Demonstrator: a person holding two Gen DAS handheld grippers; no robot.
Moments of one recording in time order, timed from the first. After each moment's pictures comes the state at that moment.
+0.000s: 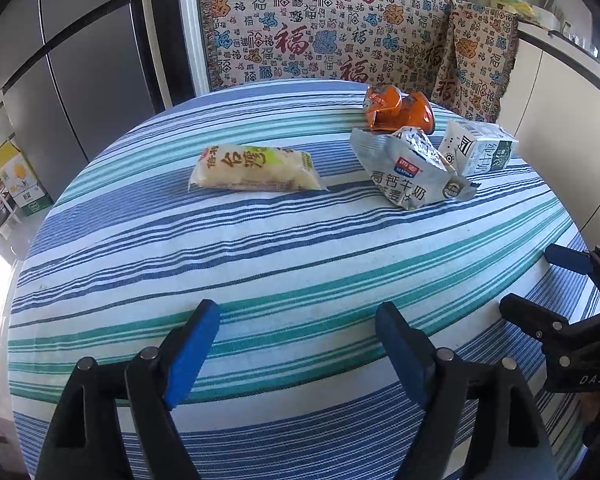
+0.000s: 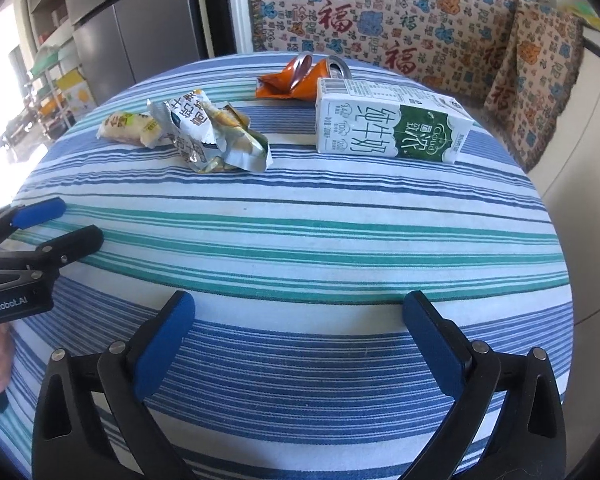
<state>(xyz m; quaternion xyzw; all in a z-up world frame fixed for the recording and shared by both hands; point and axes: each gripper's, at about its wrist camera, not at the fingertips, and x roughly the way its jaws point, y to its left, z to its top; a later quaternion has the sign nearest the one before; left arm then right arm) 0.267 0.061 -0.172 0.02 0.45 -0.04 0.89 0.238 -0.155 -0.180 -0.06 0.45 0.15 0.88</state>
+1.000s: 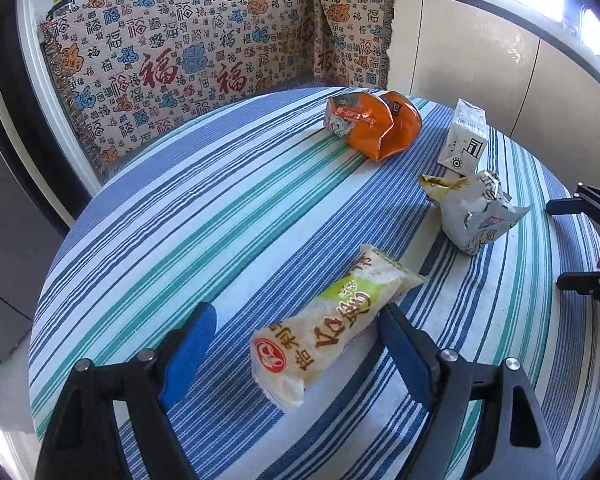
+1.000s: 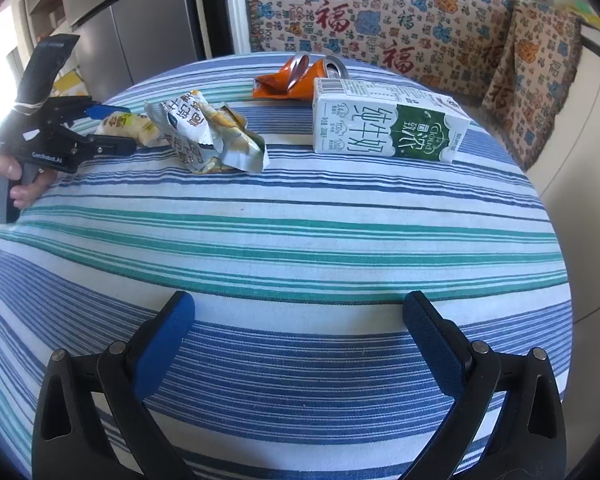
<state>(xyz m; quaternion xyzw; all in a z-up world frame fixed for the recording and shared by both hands) 0.406 0.116 -0.165 0.16 0.42 -0.29 0.84 0.237 -0.159 -0.181 -0.06 0.45 0.15 0.88</state>
